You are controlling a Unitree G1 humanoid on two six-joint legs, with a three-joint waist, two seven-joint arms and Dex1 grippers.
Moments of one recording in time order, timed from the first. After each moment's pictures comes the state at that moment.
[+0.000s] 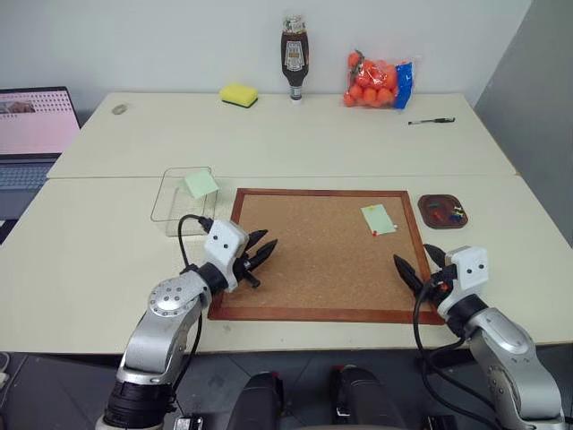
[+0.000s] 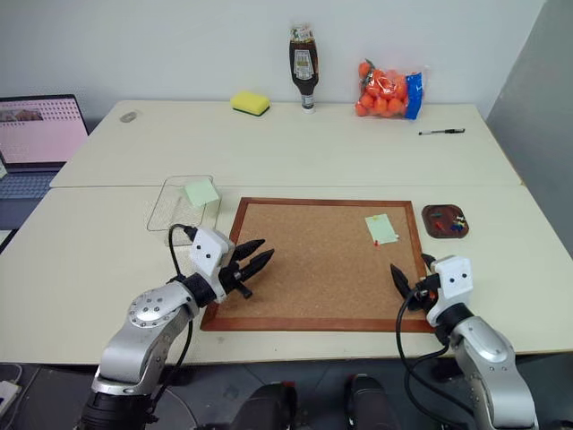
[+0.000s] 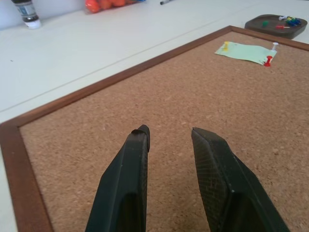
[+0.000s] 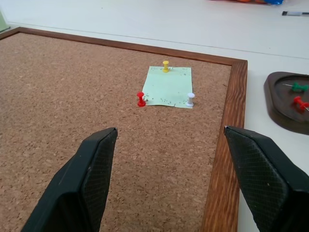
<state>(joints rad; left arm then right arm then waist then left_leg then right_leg) -0.13 0.41 -0.03 -0.27 -0.25 0.36 -0.61 0.17 -0.35 -0.13 -0.45 0.28 0.34 0.39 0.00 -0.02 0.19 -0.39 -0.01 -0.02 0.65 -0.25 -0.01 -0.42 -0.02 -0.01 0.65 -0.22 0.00</state>
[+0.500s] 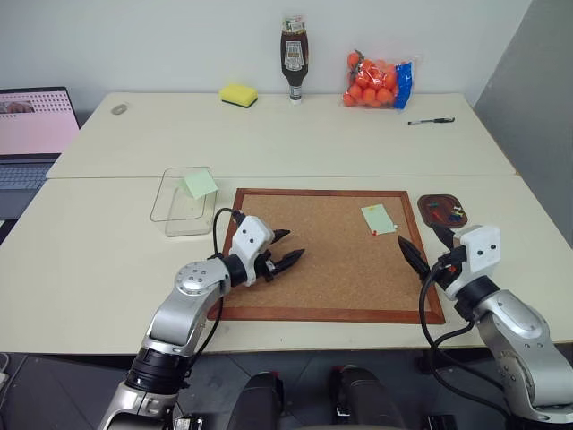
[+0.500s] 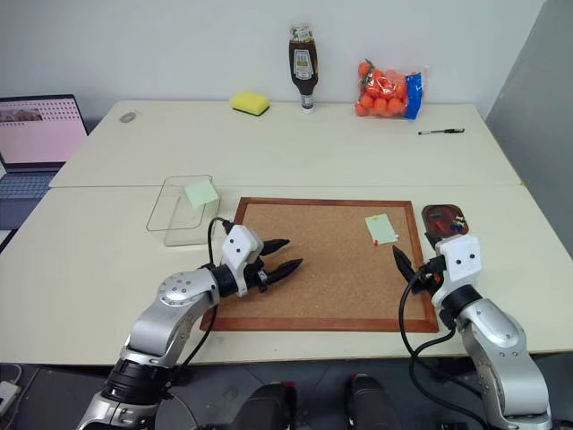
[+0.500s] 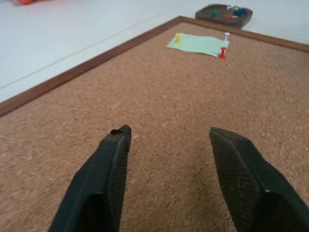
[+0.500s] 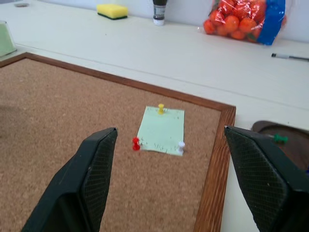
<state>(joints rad) -0.28 0.39 -0.16 -0.06 -0.20 0.30 -0.71 0.04 -0.41 -0.17 -0.54 0.31 0.48 0.37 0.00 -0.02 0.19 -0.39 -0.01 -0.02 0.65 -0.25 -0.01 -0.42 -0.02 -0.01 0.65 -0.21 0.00</state>
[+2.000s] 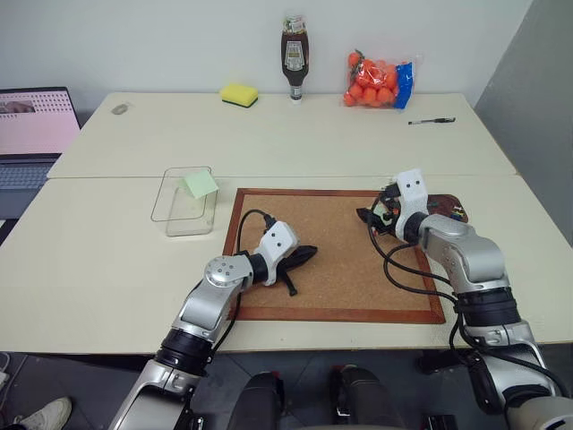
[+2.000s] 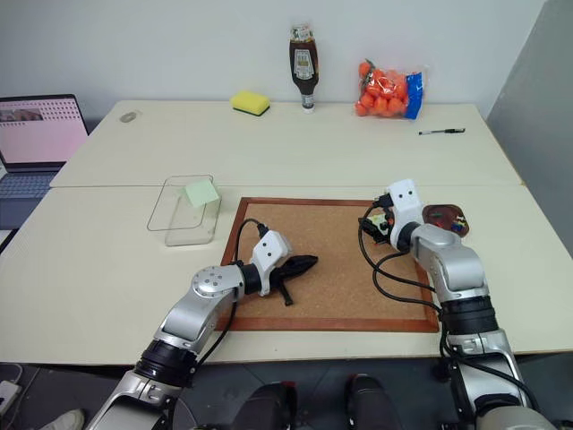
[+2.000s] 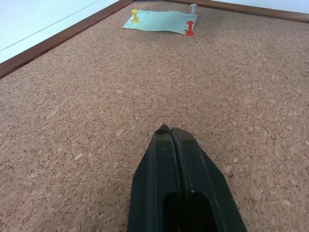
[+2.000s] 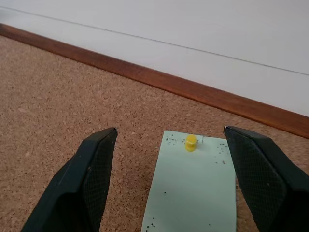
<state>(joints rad) -0.38 0.34 -0.25 0.11 -0.10 0.22 -0.77 -0.62 -0.38 0.04 0.16 0.25 0.72 0.41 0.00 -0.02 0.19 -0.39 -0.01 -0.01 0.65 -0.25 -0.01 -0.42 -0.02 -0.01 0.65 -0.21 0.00</state>
